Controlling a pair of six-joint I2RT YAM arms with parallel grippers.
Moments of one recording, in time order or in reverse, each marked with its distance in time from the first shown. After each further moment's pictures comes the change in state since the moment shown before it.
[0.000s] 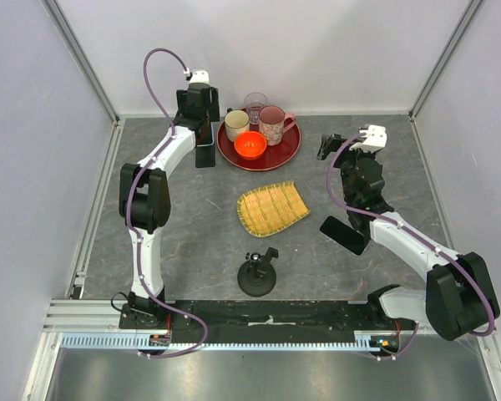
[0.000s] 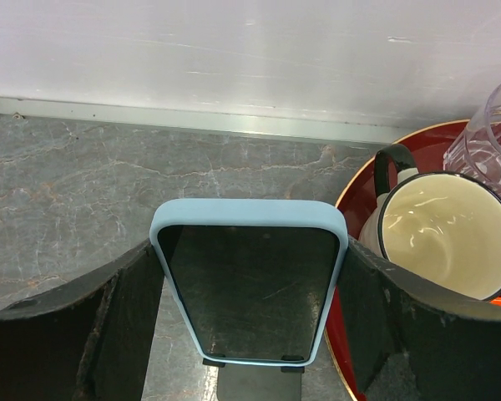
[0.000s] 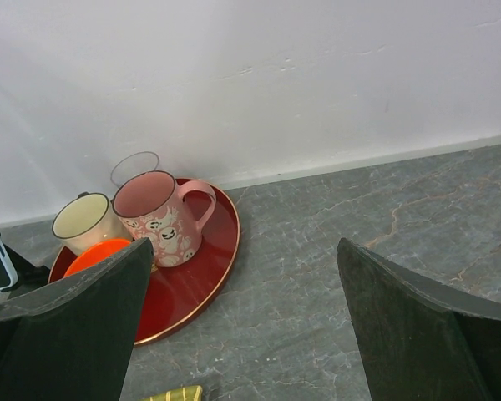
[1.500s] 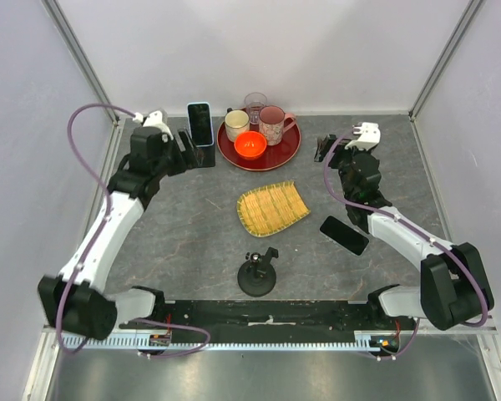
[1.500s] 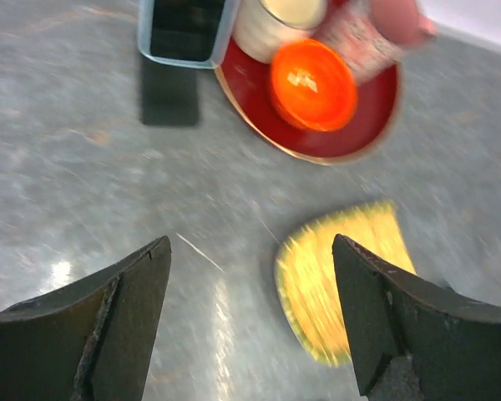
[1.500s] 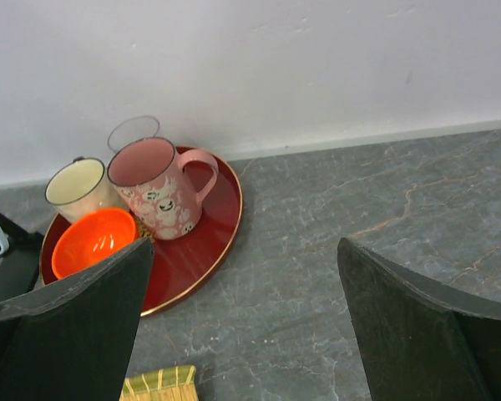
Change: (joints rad) left arm 0.042 -0.889 -0.699 -0.280 0.347 -0.347; right arm -0.029 0.053 0.013 -0.026 -0.072 0.008
